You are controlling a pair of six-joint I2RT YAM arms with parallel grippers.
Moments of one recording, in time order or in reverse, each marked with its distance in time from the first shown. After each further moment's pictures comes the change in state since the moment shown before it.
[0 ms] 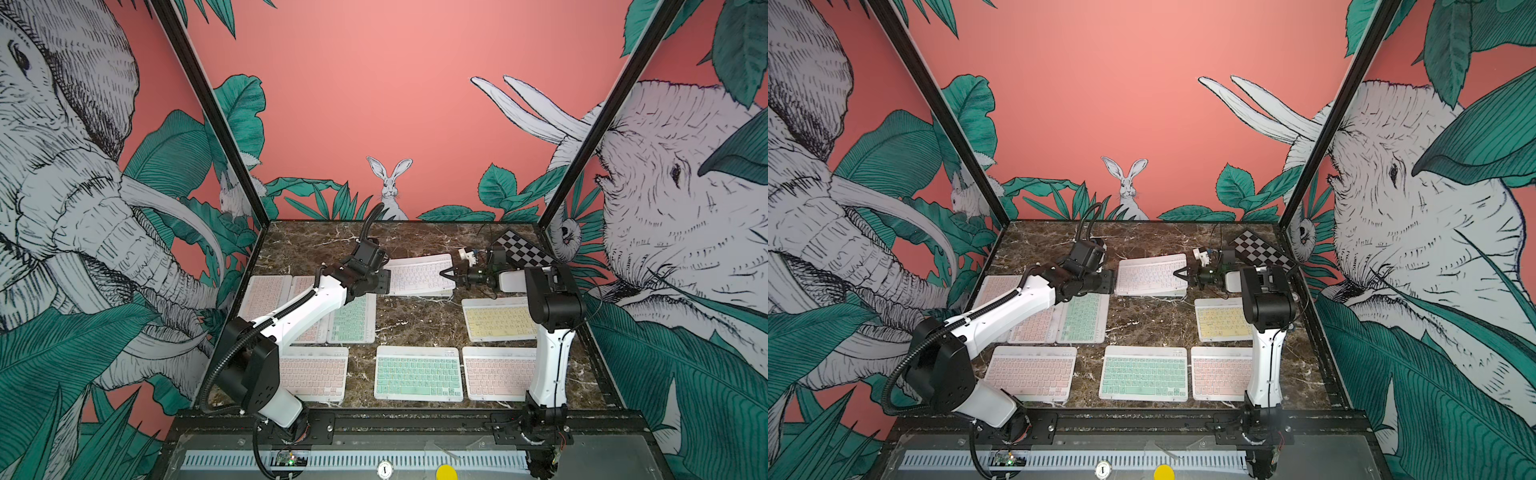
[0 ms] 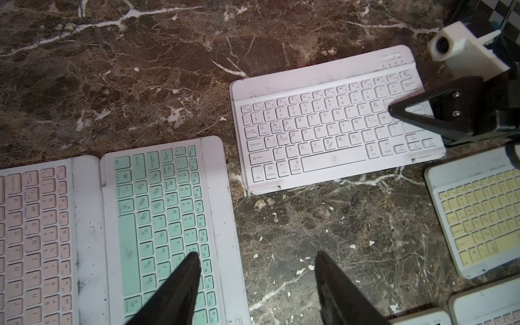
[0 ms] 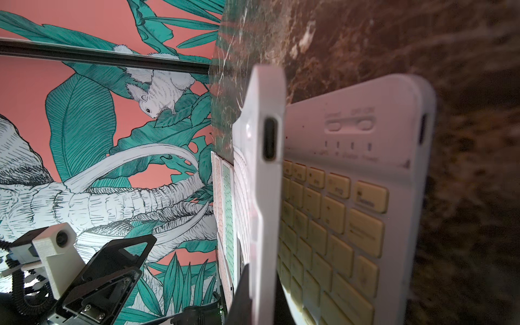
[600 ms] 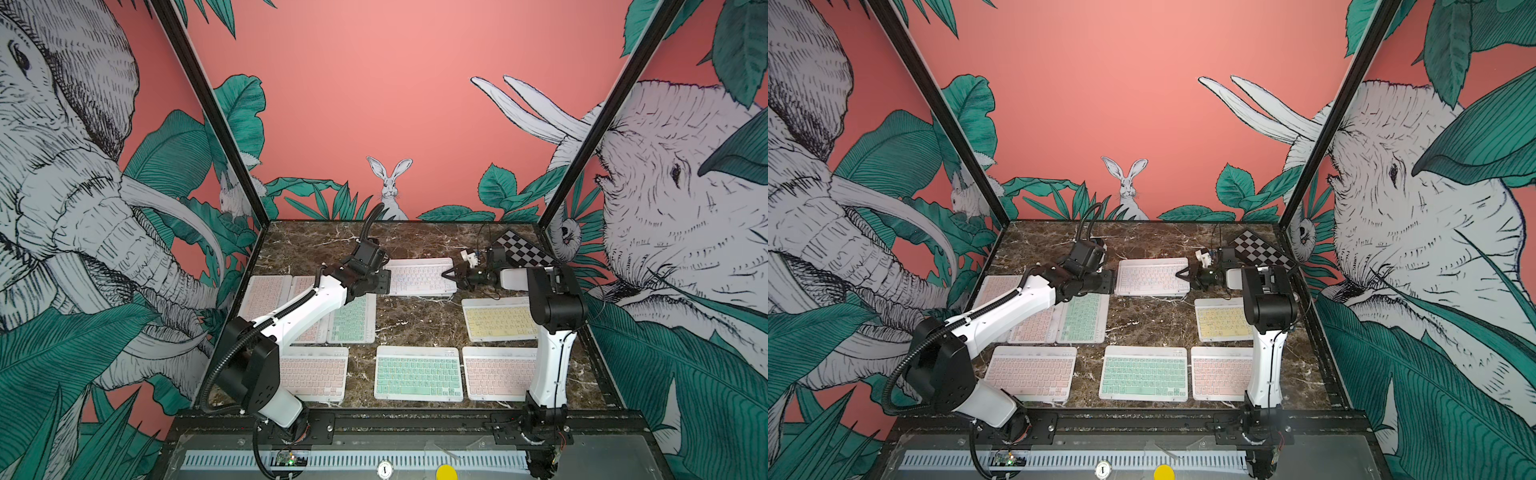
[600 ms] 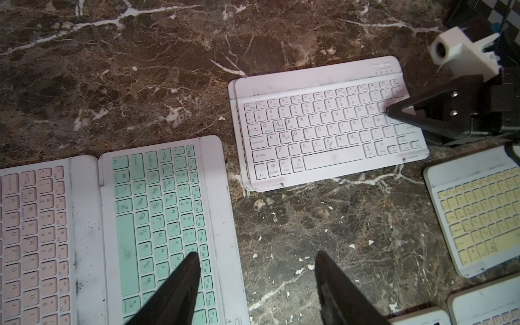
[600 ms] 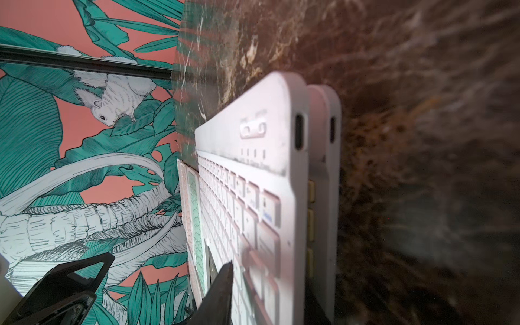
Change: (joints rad) left arm 0.000 0.002 0.000 0.000 0.005 0.000; right arm -0.002 -0.025 0.038 -0.211 0.119 -0.155
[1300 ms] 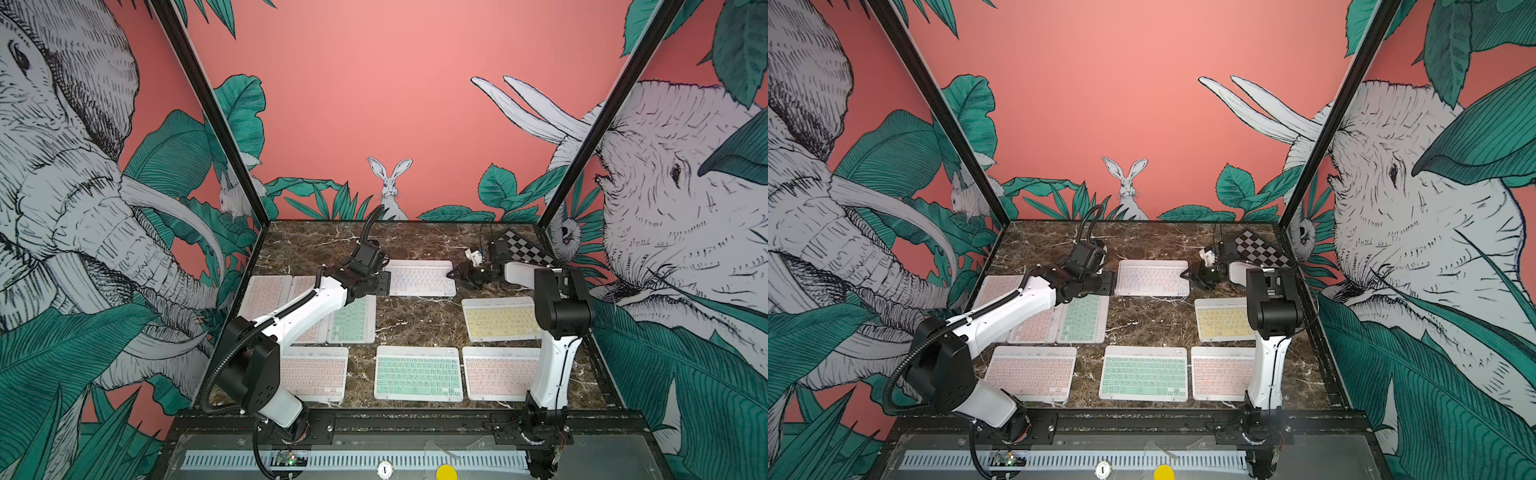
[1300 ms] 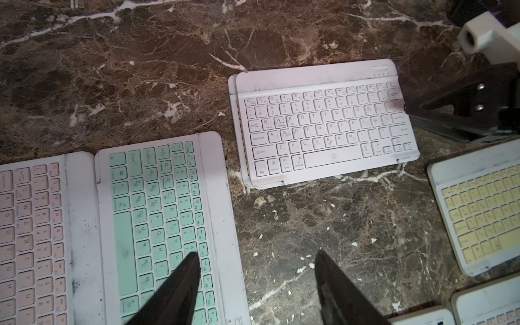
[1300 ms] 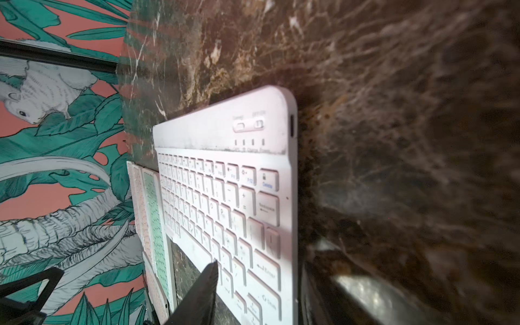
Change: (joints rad) left arm 0.000 0.000 -0.019 0.011 0.003 0.000; right arm -0.002 -0.080 0.054 -0.297 0.199 -0.177
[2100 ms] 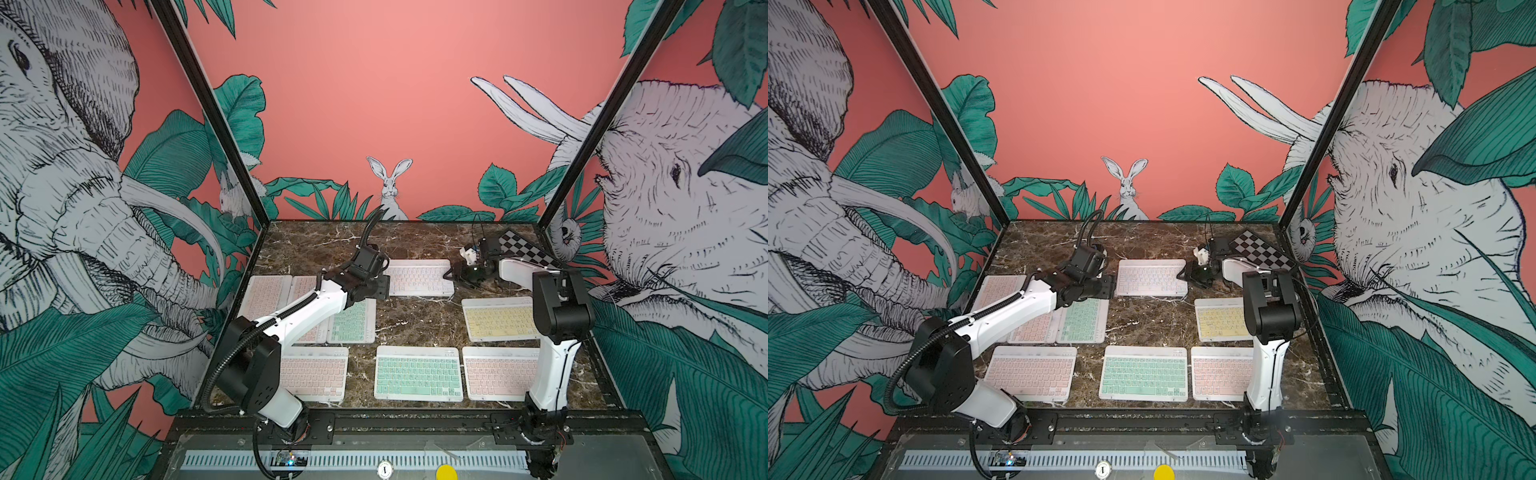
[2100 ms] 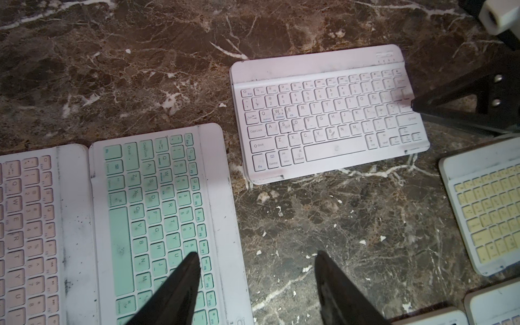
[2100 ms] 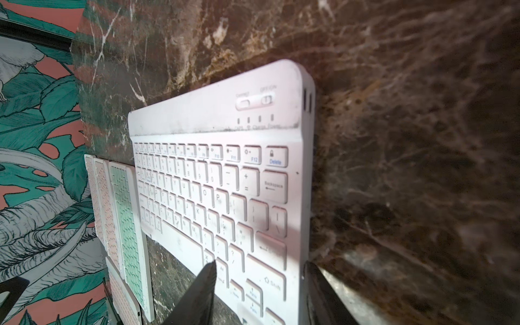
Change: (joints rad) left arm 0.000 -0.006 -0.055 0.043 0.000 0.000; right arm 0.081 -0.037 0.045 -0.103 0.143 -0.042
